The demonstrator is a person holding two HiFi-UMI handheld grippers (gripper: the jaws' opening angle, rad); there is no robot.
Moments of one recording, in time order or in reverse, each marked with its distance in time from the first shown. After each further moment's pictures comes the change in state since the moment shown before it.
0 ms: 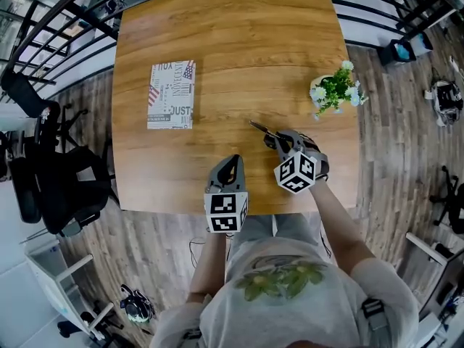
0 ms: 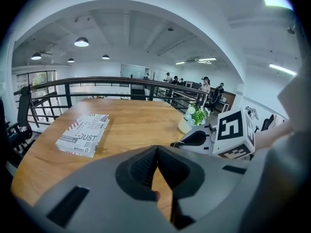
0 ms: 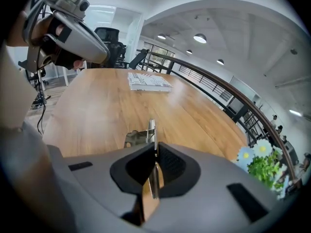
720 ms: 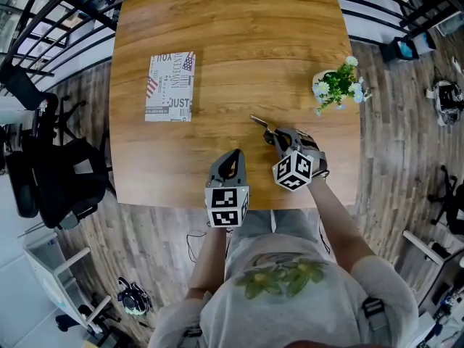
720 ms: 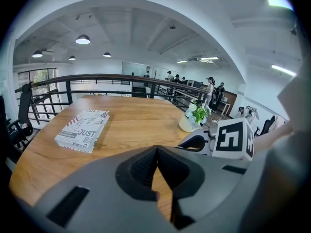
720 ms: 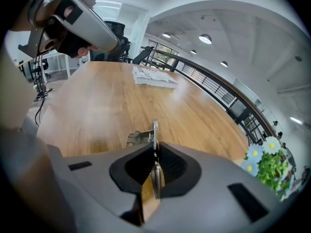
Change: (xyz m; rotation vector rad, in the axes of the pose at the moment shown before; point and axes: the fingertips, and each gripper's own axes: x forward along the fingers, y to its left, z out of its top) left arm 0.007 -0.002 -0.009 -0.016 0.021 0.007; right arm 0.014 0.015 -0.015 -0.057 0.015 -0.004
